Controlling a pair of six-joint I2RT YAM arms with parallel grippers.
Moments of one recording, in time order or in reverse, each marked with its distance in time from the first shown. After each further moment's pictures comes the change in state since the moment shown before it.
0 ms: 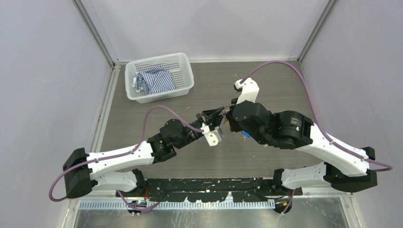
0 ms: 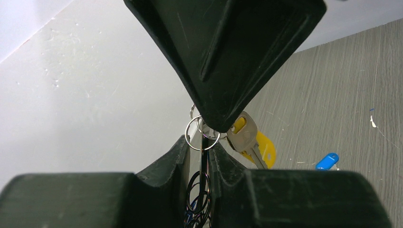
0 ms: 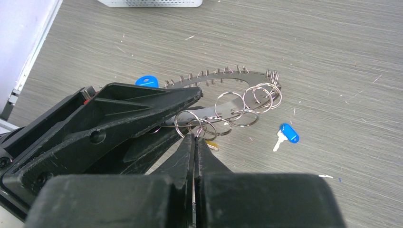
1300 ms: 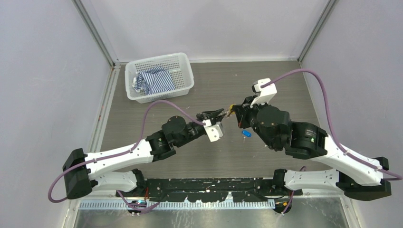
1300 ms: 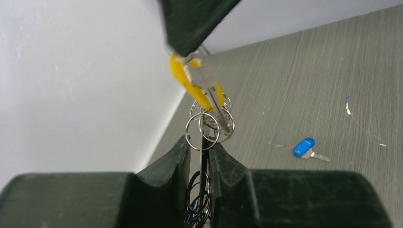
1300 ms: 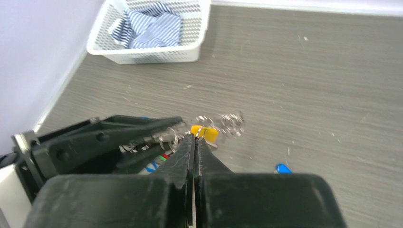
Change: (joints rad) left arm 0.027 0.001 0.045 -0.143 -0.006 -0.104; right arm -0.011 -0.211 -0.236 0.353 0.089 -0.182
